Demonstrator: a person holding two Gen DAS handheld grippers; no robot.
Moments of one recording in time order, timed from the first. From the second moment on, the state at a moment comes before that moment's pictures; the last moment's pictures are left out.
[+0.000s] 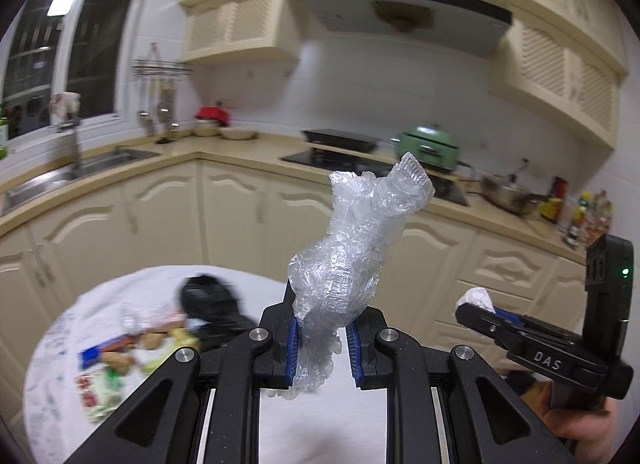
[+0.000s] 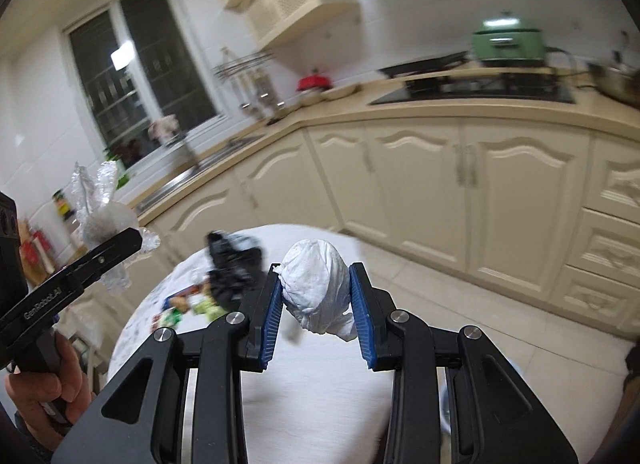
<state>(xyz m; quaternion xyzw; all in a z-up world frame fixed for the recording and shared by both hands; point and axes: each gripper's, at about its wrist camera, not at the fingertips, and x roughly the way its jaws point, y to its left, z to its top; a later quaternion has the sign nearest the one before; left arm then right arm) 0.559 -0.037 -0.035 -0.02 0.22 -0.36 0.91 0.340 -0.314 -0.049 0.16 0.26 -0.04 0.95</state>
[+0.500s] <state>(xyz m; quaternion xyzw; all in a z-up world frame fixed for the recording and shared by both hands) 0.586 -0.162 -0.063 0.03 0.31 -0.48 0.82 0.284 -0.452 -0.098 0.22 0.30 -0.19 0.91</state>
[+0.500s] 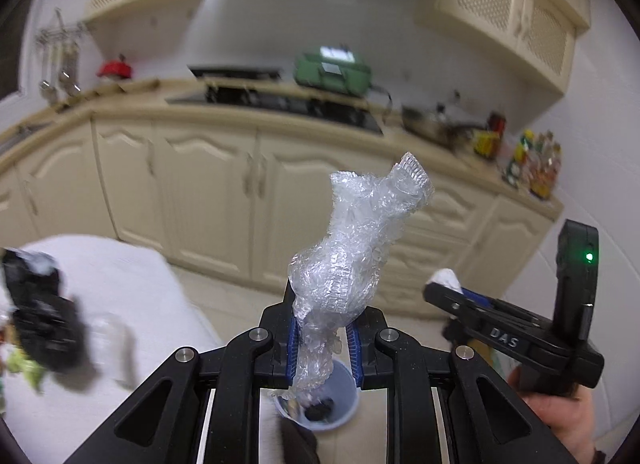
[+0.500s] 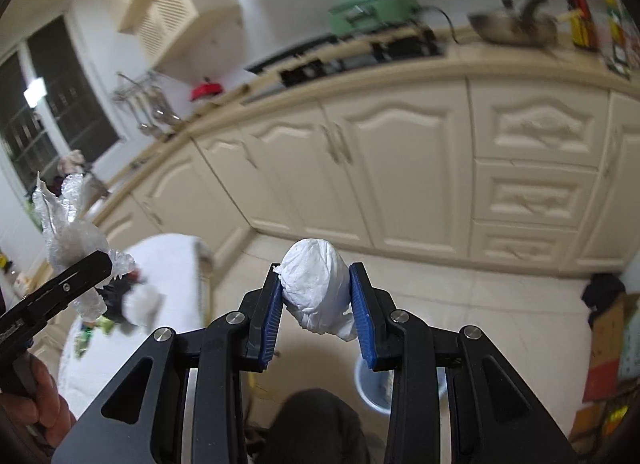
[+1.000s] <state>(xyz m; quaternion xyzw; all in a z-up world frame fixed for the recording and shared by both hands) 0.606 -0.297 -0.117 0.10 0.43 -0.49 0.75 0.293 -0.530 -0.194 0.28 0.38 -0.21 0.86</state>
